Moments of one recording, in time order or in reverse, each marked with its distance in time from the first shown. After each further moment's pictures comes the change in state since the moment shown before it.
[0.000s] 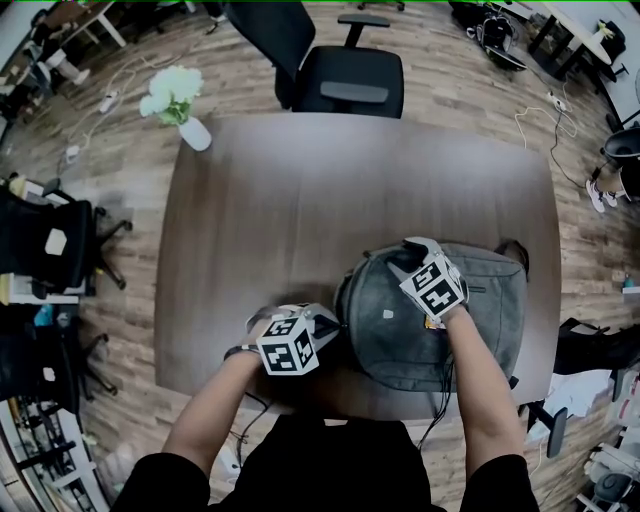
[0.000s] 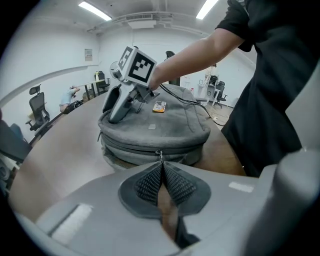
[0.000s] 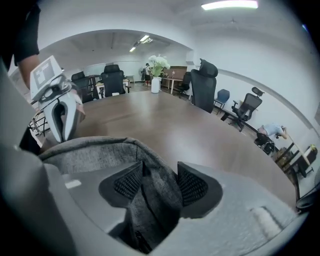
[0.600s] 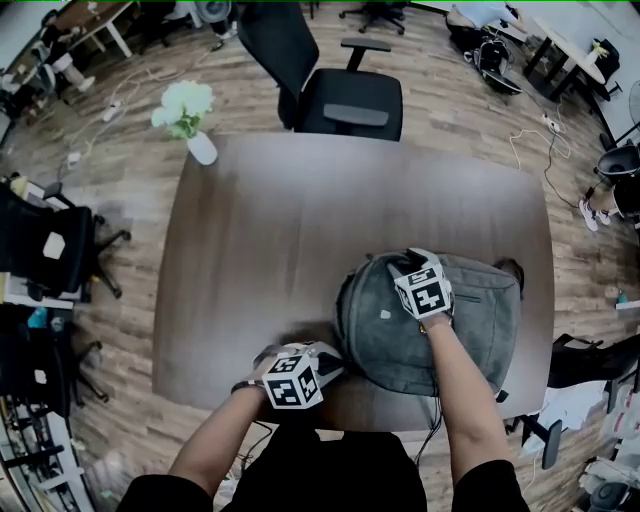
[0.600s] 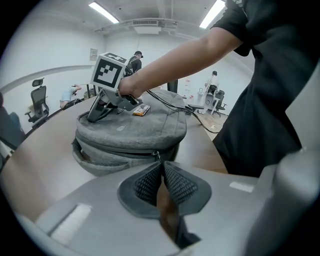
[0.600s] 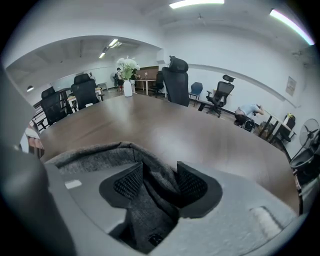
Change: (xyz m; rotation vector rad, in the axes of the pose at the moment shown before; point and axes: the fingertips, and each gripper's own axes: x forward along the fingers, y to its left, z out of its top) left arm 0.009 -0.053 0.009 -0.069 -0.071 -0.026; right arm 0.011 -0.034 0.000 0.264 -0.006 -0.175
